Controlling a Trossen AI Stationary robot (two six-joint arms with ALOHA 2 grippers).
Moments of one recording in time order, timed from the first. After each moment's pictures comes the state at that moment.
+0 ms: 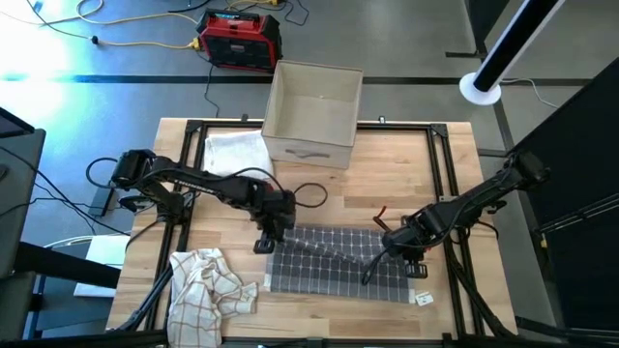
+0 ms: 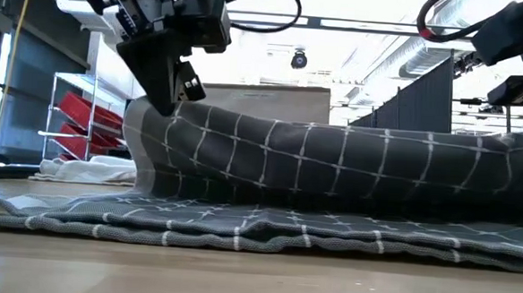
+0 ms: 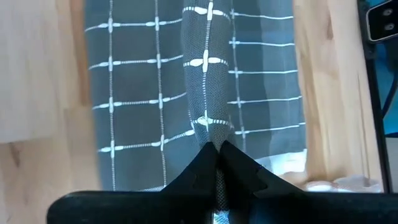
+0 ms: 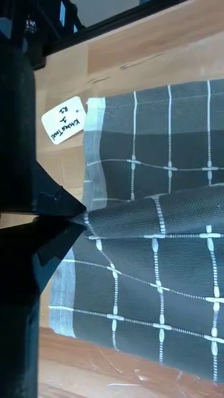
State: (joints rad) left arm -0.08 1.60 1.06 -0.61 0.31 -0.06; right arm 0.47 1.35 0.89 -1.01 -0.22 0.53
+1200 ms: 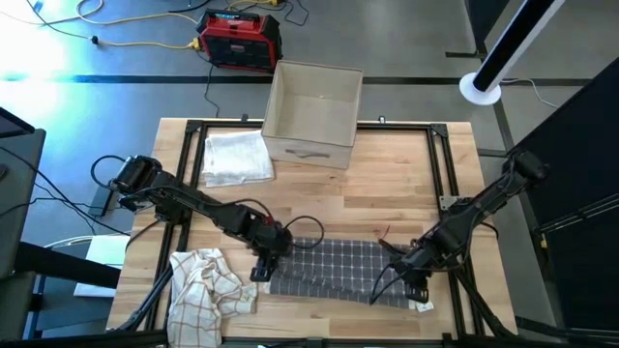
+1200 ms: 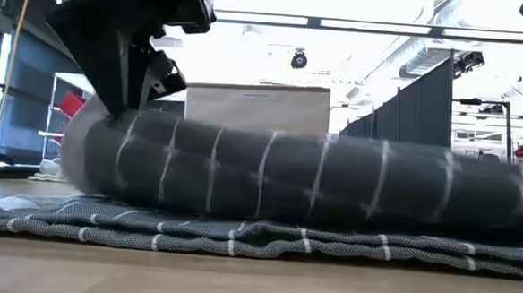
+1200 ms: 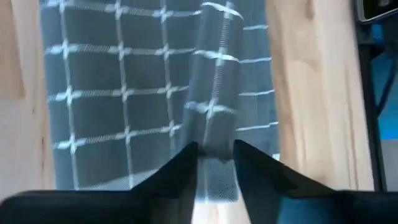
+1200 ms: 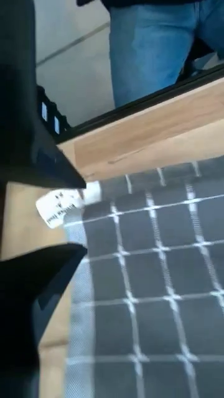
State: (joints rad) left arm -0.33 1.65 1.06 -0.54 0.15 -0.28; right arm 0.68 1.36 0.90 -0.80 -0.28 1.01
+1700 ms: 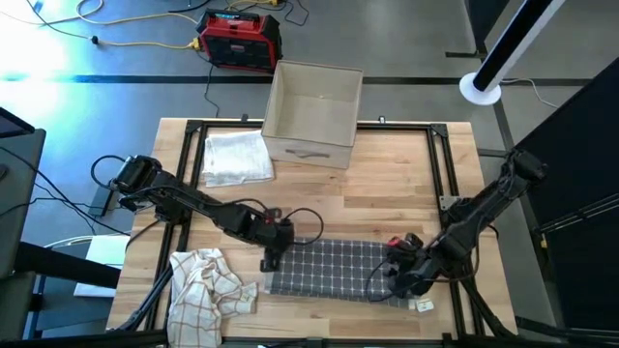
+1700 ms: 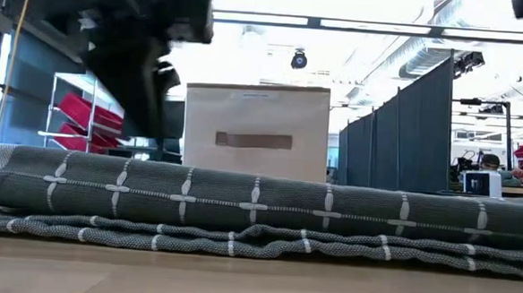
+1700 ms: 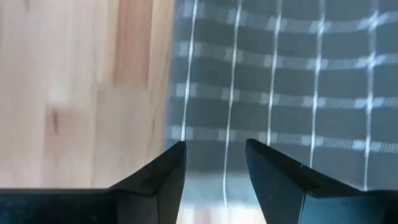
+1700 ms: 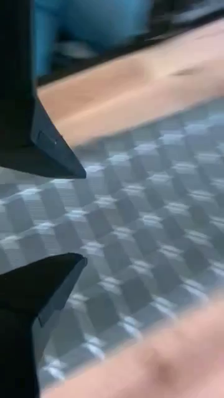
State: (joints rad) left arm -0.34 1.65 1.06 -0.54 -0.16 -0.30; right arm 0.78 1.37 0.89 -0.69 0.30 1.26
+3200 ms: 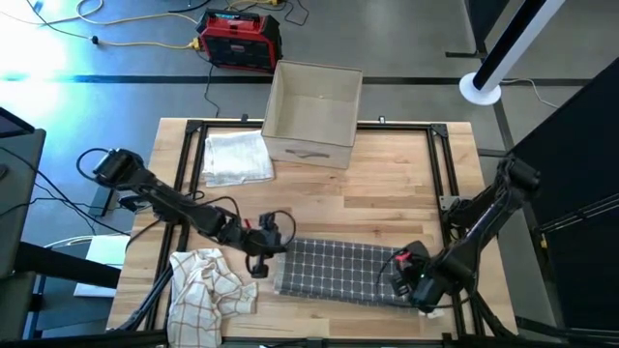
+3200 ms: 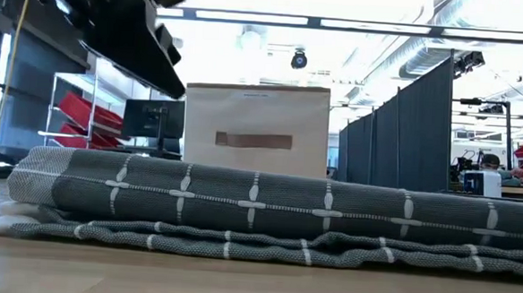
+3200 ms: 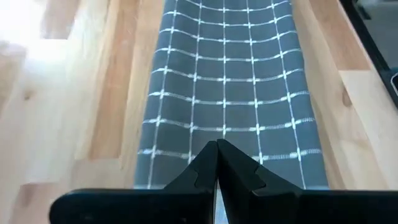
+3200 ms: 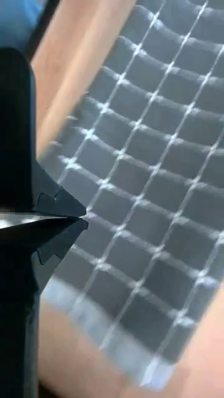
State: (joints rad) left arm -0.44 1.45 0.78 -0.09 -0.26 -0.29; right arm 0.89 1.49 1.04 -1.01 0.12 2.06
